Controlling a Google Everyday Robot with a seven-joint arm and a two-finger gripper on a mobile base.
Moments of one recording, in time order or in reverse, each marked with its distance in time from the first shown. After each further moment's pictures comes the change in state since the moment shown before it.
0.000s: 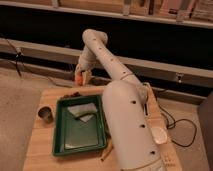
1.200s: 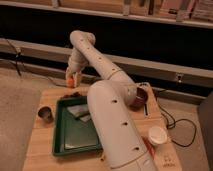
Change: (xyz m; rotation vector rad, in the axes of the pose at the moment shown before) arm -0.034 -0.015 0.023 -0.059 -0.007 -0.037
